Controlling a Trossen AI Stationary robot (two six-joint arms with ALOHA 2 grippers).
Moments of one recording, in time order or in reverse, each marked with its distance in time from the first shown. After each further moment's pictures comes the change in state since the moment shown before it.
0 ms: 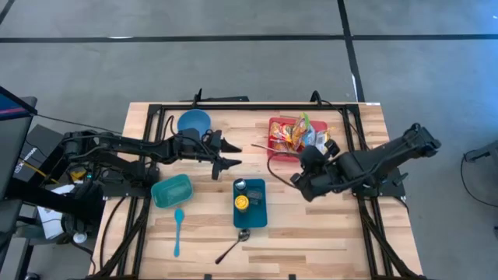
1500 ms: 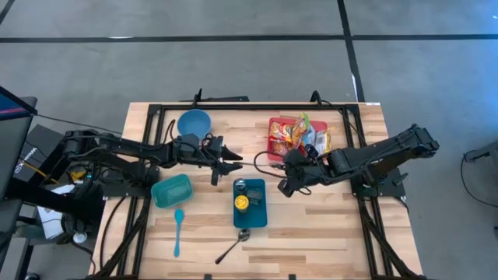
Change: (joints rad) left arm -0.085 0.000 0.000 0.039 -0.038 -0.102; right arm -0.097 0.015 -0.086 0.399 -0.272 -0.266
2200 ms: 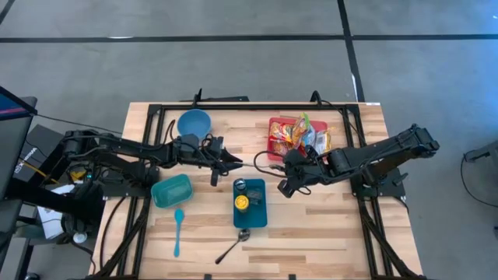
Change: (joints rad) left arm 0.000 0.000 0.000 0.002 0.003 0.000; right arm -0.005 0.000 0.000 0.001 -0.037 0.019
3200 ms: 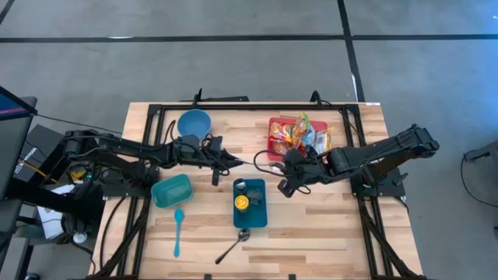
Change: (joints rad) left arm 0.000 0.000 0.000 -0.014 -0.060 -0.003; right arm 0.000 0.000 0.000 -0.004 -0.021 -0.001
